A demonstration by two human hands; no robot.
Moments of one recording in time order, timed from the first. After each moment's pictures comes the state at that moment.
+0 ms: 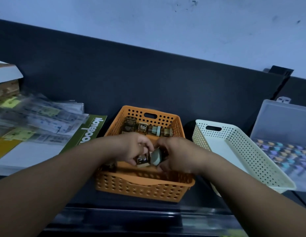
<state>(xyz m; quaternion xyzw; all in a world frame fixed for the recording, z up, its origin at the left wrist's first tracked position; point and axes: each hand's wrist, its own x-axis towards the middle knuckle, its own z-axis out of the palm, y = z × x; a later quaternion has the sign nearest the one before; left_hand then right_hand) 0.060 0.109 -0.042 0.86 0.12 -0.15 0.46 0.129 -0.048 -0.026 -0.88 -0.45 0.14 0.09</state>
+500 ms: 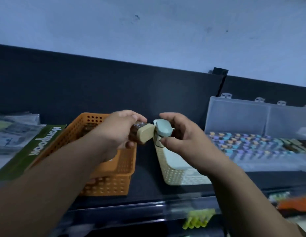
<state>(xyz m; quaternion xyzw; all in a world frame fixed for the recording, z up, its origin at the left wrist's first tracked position) 0.065 0.011 0.012 0.70 0.14 0.13 0.69 0.112 -0.164 0.011 -0.76 -0.35 0.06 0.54</state>
